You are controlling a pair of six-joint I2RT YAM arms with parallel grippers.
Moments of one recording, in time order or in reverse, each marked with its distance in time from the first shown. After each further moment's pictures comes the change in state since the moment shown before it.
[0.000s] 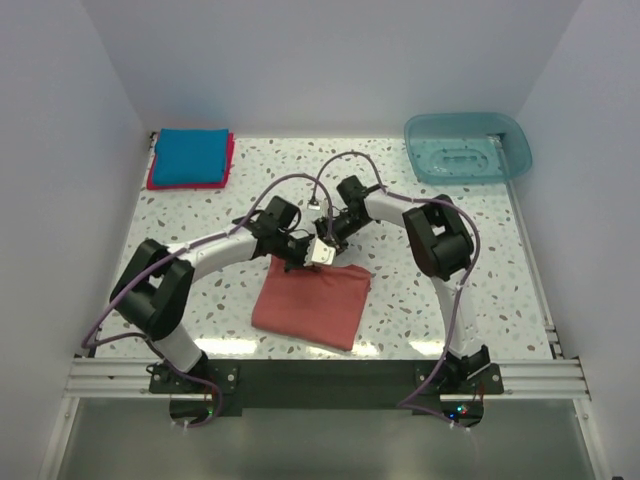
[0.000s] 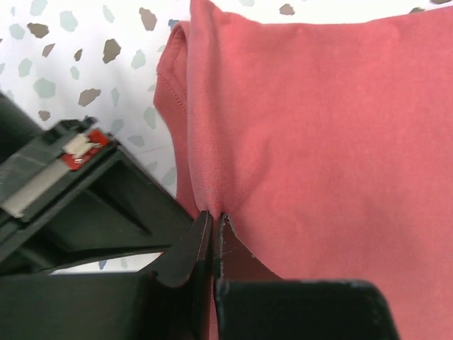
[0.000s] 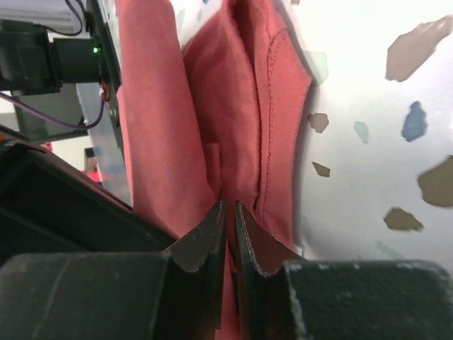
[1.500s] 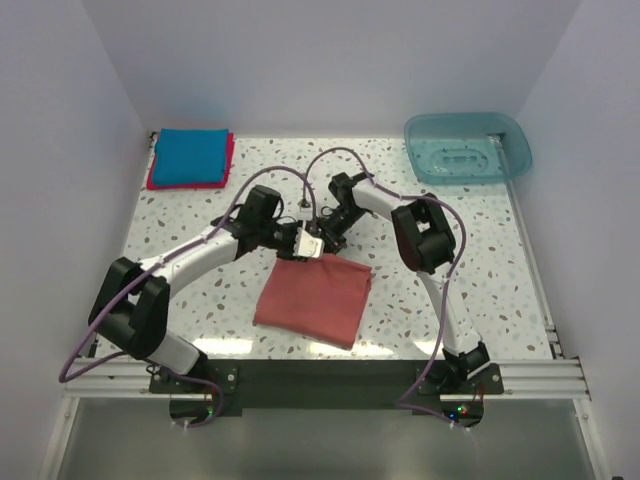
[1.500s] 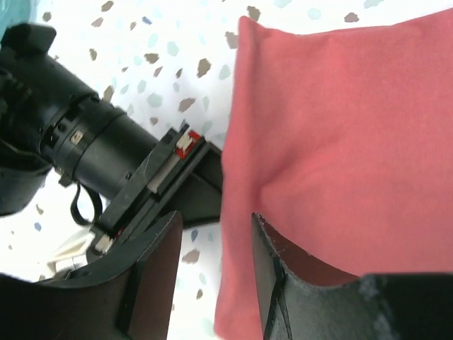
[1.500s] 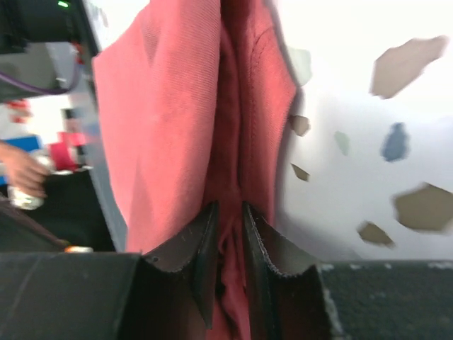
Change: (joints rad) left arm 0.048 -0.132 -0.058 0.142 -0.019 0.088; right arm 0.013 0.181 0.285 -0.393 0.027 -0.253
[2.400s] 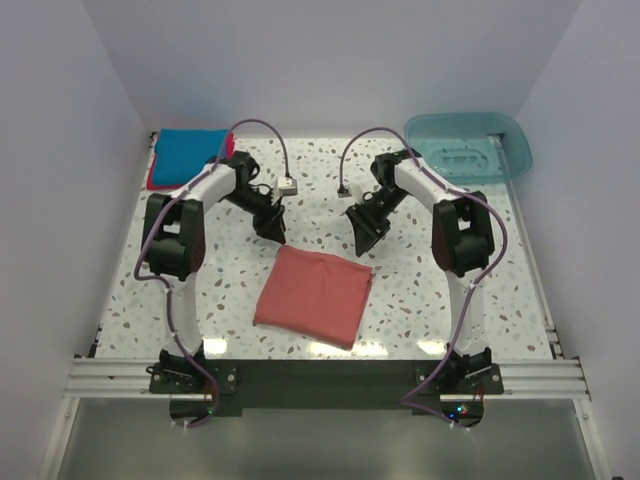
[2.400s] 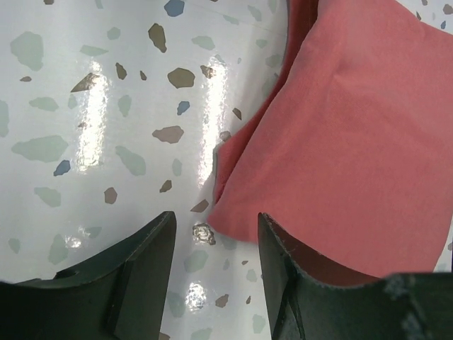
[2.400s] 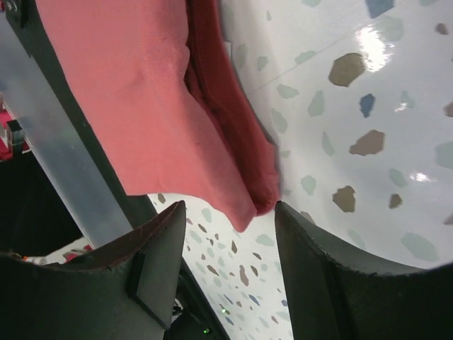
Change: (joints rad) left arm 0.343 0.587 0.681 -0.813 0.202 -0.077; right arm -0.190 -0.229 -0.026 -0.293 0.298 -0.232
